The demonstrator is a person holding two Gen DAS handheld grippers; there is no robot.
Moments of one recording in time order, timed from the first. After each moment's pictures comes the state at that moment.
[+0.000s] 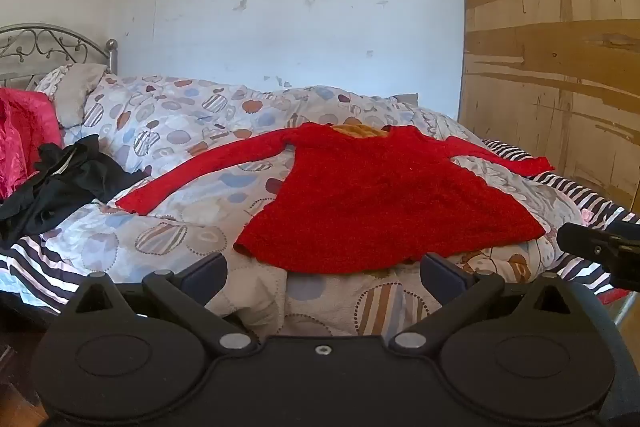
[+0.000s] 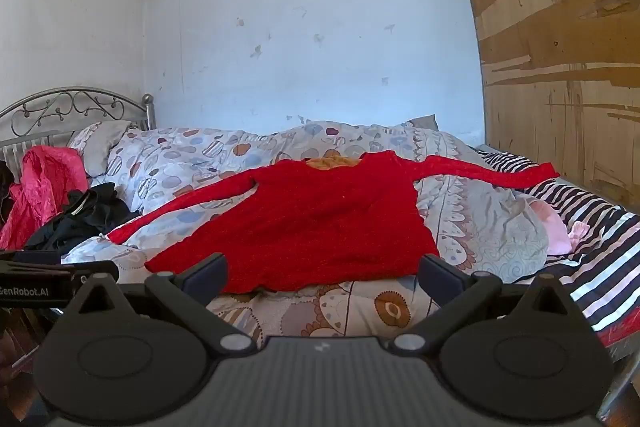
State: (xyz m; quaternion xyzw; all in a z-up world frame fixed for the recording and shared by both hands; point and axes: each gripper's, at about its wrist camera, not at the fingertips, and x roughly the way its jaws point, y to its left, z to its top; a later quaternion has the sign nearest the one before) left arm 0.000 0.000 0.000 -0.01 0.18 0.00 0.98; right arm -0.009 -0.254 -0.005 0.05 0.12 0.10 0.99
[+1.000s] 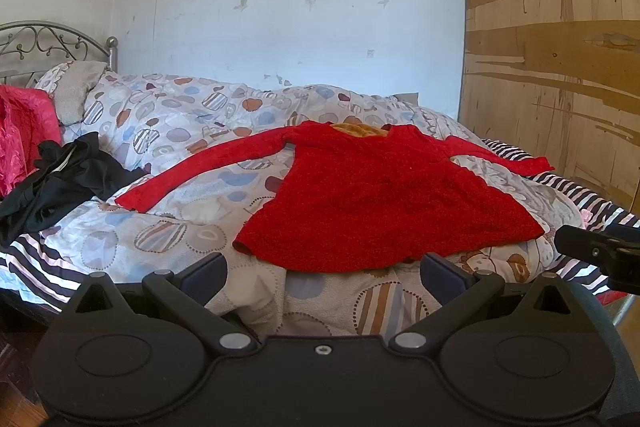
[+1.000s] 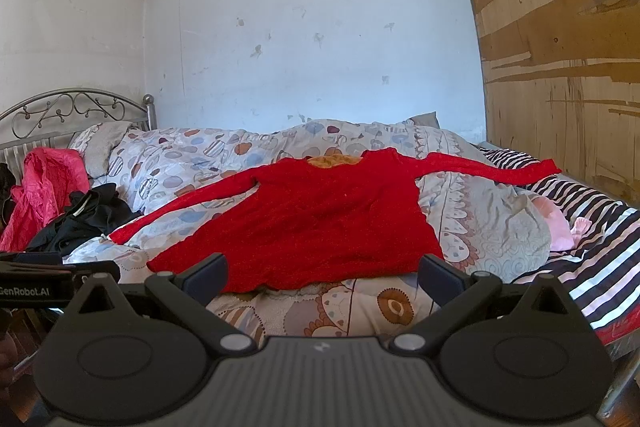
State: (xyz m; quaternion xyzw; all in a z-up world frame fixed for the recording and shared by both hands) left arm -0.003 0.004 0.002 -0.01 0.18 0.00 0.98; right arm -0.009 -0.253 -0.005 0.05 0.13 0.10 0.99
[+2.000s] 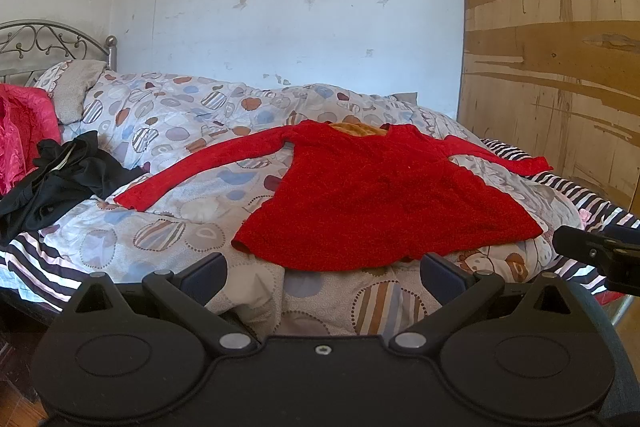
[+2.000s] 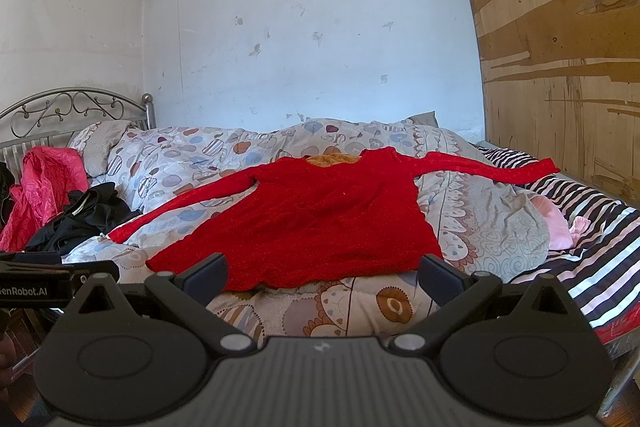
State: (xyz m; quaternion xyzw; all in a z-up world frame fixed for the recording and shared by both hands) left arm -0.002 0.003 0.000 -0.01 0.18 0.00 0.98; right arm -0.009 -0.253 -0.008 0.05 0.13 0.10 0.99
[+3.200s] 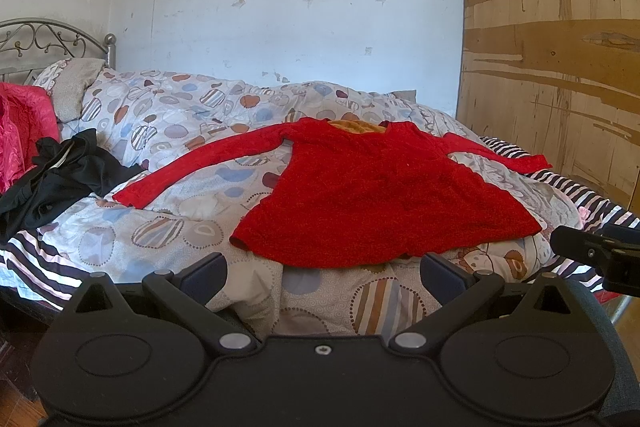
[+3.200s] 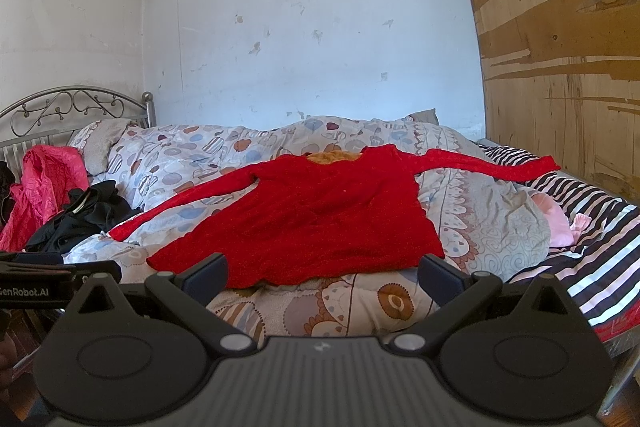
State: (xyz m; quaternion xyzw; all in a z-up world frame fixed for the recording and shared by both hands) left arm -0.001 0.003 -0.002 -0.01 0.18 0.00 0.98; right arm -0.007 -0.252 -0.009 0.05 0.13 0.10 0.98
